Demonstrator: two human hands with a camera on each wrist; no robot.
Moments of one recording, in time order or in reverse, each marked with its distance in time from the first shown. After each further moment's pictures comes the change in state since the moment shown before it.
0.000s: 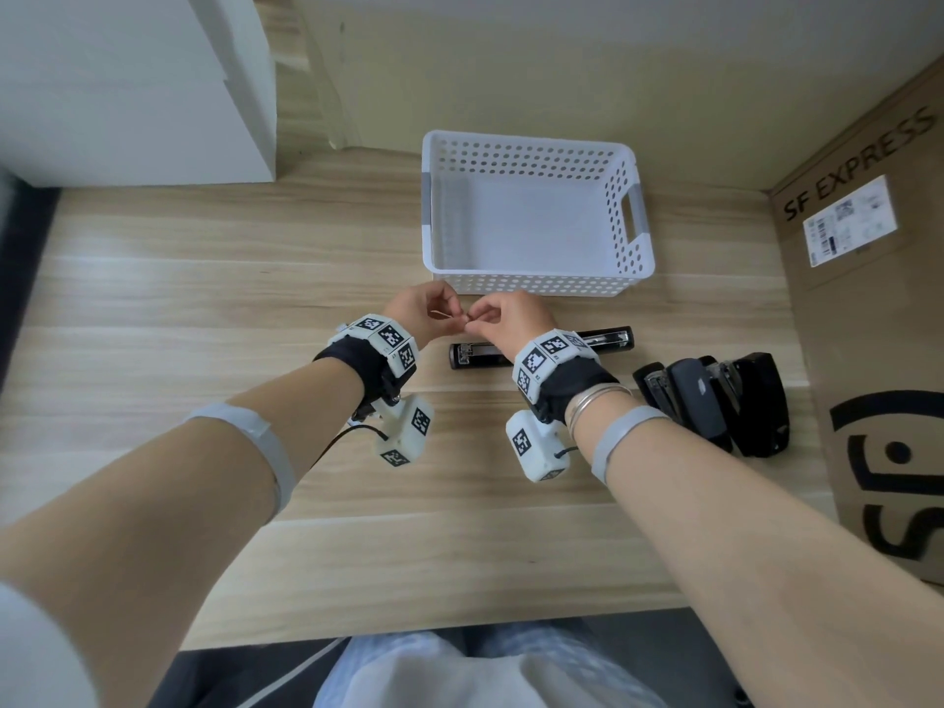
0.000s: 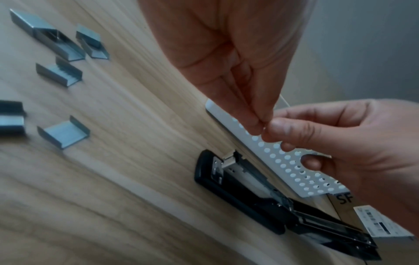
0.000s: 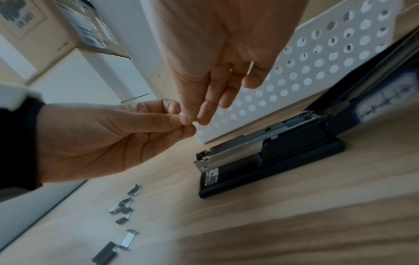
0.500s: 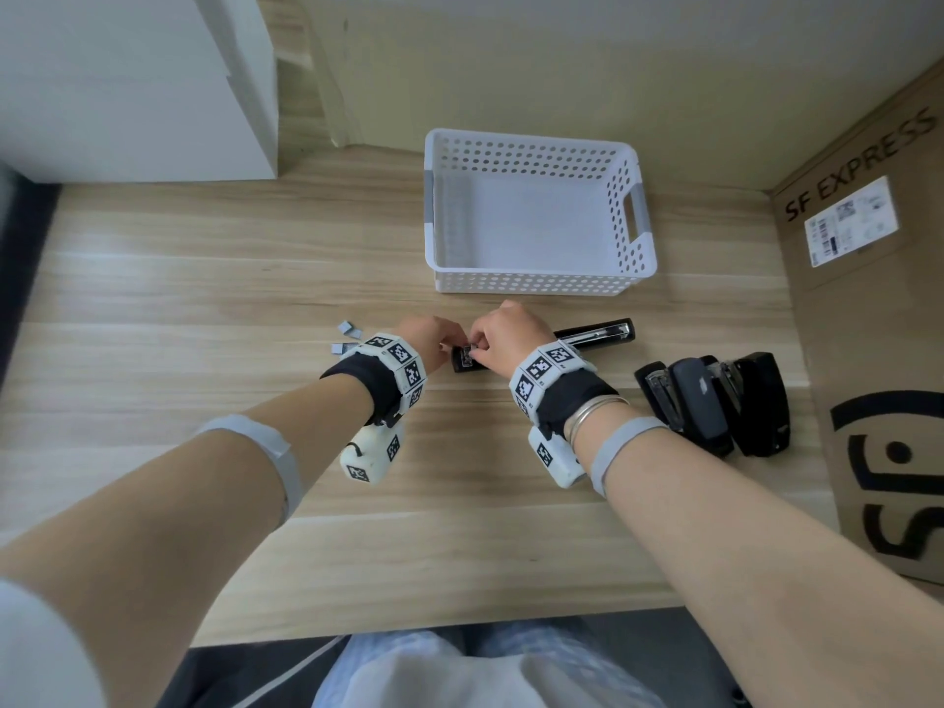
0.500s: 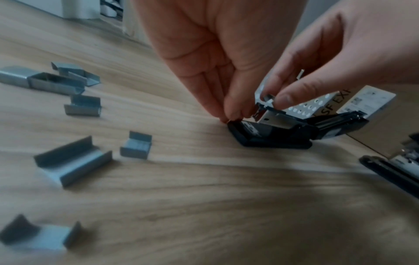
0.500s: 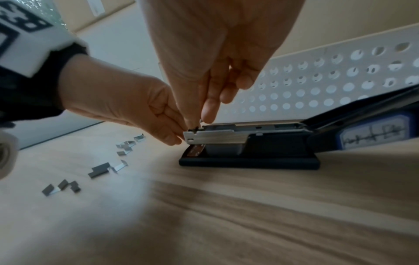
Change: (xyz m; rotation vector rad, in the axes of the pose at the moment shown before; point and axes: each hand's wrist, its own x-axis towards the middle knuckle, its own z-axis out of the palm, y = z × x) left_hand -0.009 -0.006 0.012 0.682 -0.152 -0.030; right_hand -0.002 0.003 0.016 -0.407 -0.116 -0.133
